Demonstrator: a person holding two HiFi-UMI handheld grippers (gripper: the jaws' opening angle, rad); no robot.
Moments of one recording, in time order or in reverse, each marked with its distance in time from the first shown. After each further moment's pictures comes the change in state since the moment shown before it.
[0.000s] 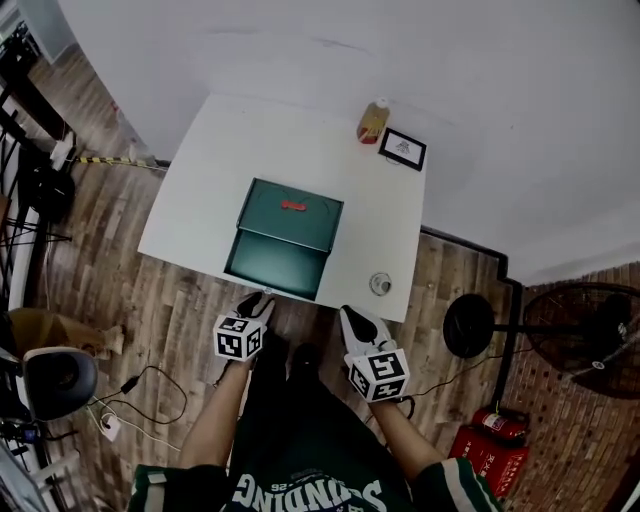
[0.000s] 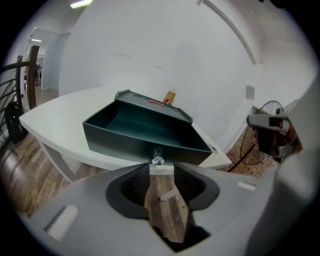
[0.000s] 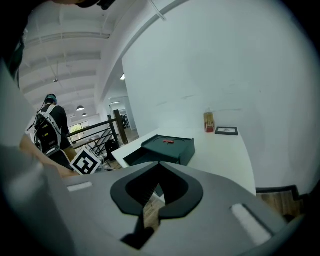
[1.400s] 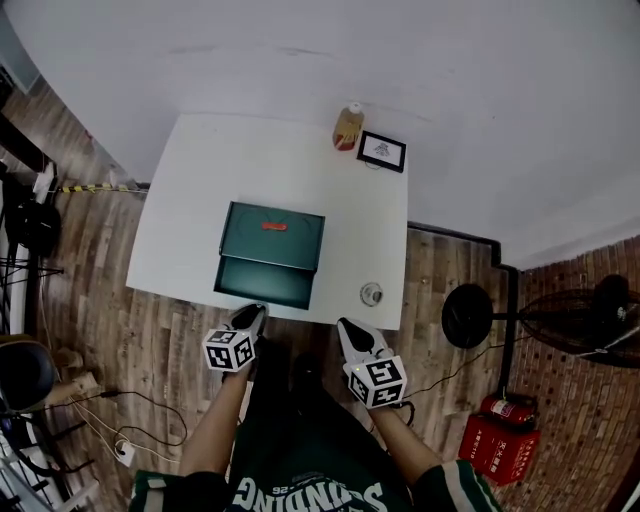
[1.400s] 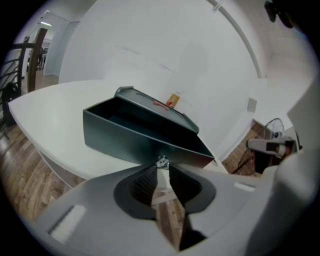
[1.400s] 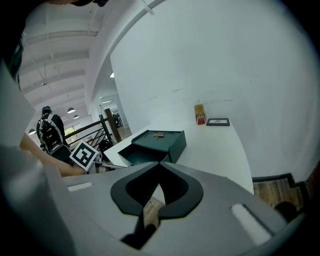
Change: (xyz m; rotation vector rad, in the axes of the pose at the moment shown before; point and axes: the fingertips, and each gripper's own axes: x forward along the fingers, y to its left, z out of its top) left arm 0.022 0.009 0.024 -0.106 -0.017 -0.063; right arm 0.011 -0.028 -0.017 0.080 0.053 -0.066
